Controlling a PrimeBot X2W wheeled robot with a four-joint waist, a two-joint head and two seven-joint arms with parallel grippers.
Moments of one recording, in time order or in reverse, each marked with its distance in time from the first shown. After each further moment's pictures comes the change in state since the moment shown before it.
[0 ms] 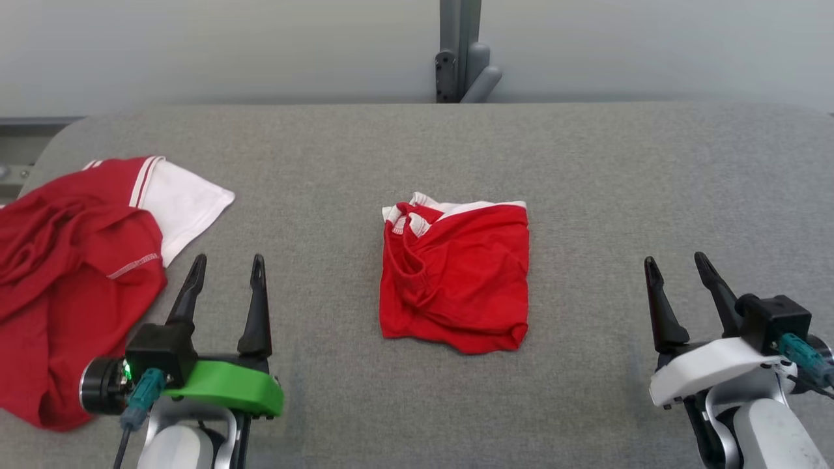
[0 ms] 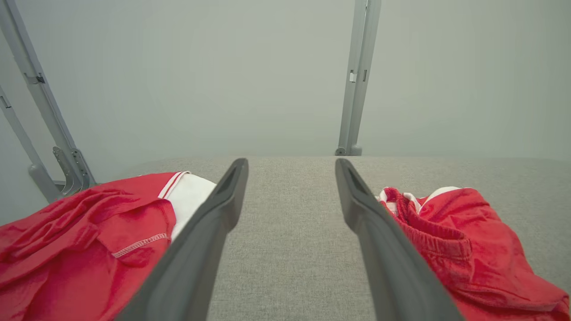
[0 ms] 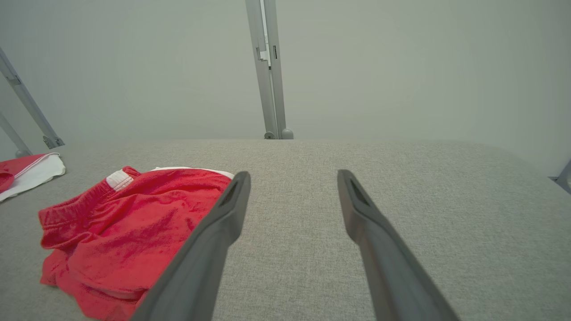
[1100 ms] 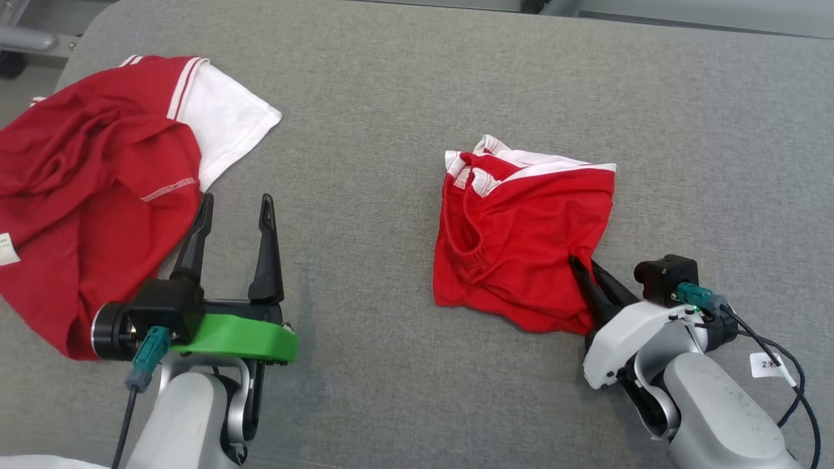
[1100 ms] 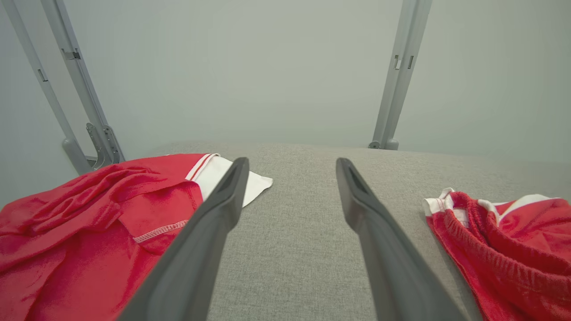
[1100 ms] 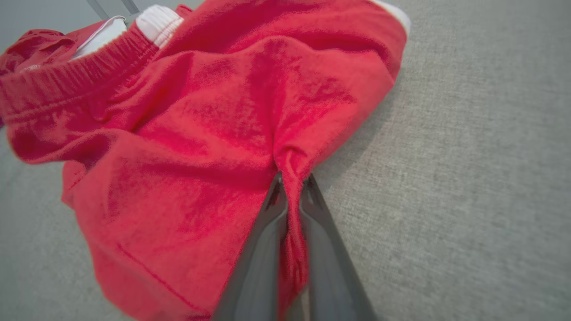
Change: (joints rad) left arm -0.179 -0.071 -0.002 0.091 0.004 -0.028 -0.105; right arm -0.276 -0.054 0.325 0.351 0.169 0.002 0.049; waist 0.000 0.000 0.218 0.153
